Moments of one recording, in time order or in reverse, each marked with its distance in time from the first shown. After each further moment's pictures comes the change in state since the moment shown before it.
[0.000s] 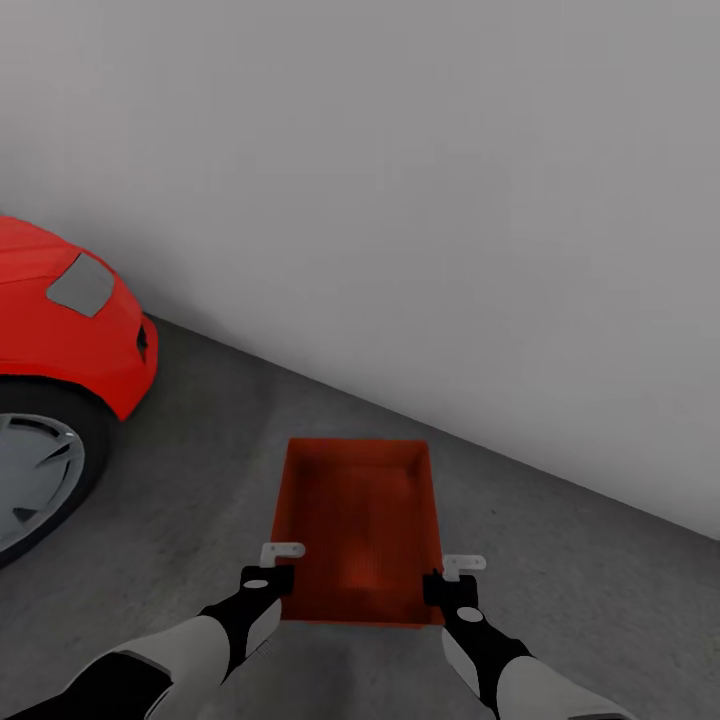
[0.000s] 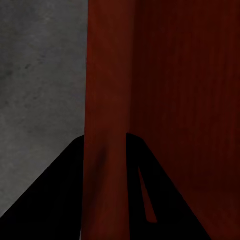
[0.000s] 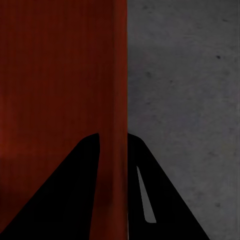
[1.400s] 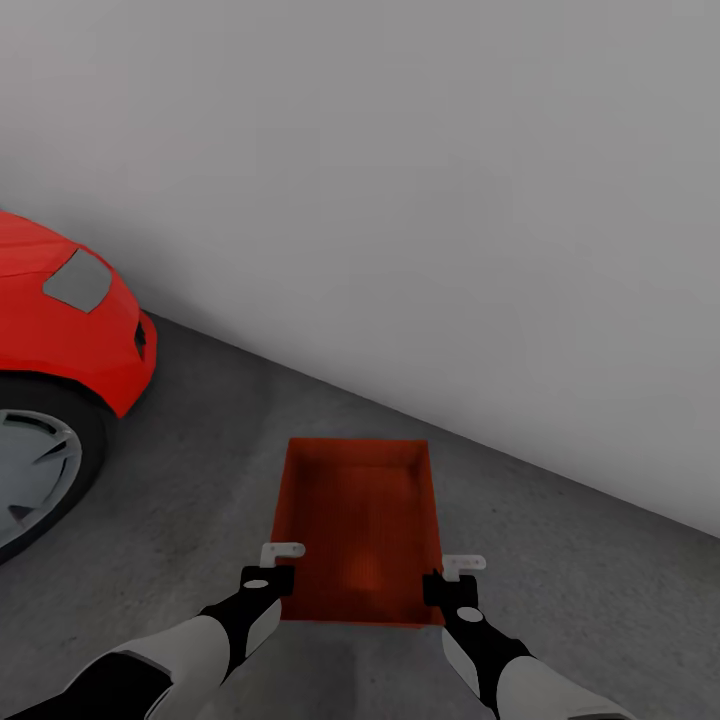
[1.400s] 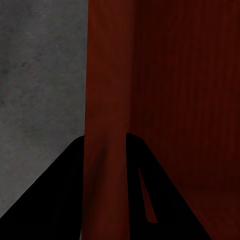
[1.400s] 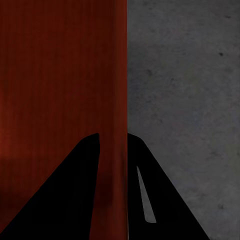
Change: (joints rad) left arm 0.000 0.000 -0.001 0.000 0.001 0.000 0.000; right arm 0.000 0.000 0.000 0.000 0.000 0.000 0.000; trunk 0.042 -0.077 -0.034
